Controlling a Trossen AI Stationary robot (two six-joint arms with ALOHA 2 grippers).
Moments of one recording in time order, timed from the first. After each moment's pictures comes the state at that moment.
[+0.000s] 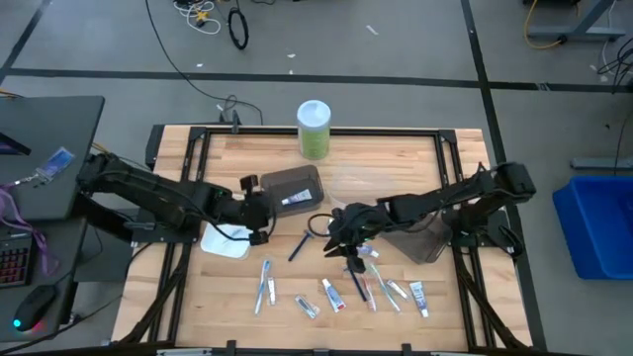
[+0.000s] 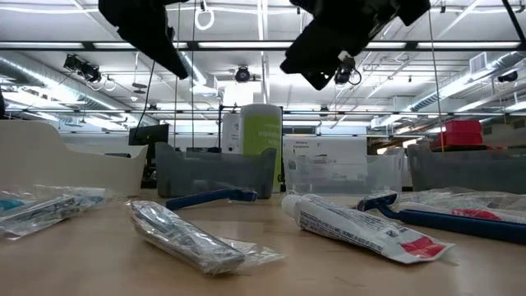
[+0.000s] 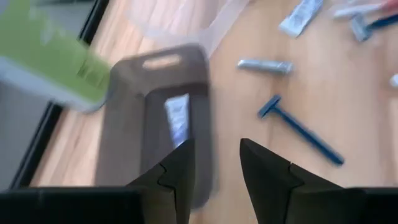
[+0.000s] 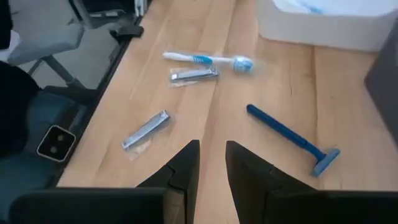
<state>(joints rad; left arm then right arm) -0.24 1.22 0.97 -0.64 -0.50 -0.20 0.18 1.62 1.06 -0.13 -0.21 0.13</state>
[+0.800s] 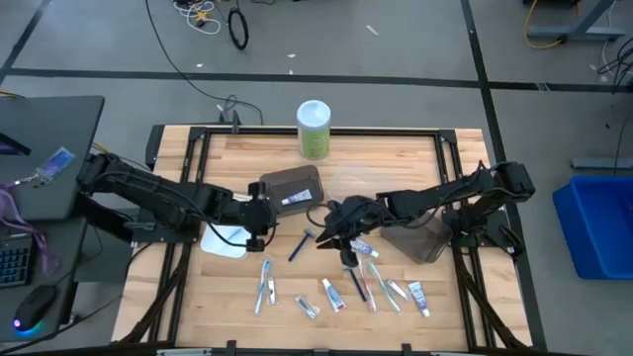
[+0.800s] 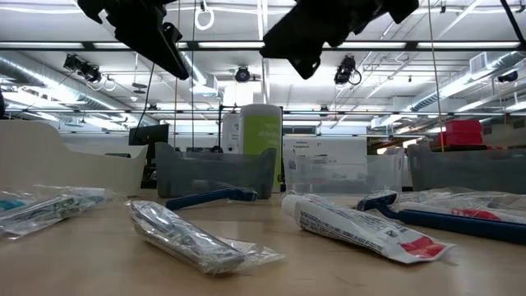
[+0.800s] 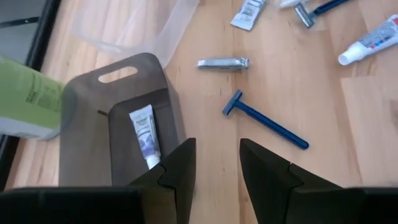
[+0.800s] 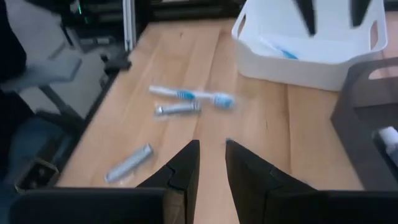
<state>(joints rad) -0.24 1.23 0.95 -0.59 -0.35 -0.07 0.15 1.62 1.09 -0.04 -0.18 0.12</state>
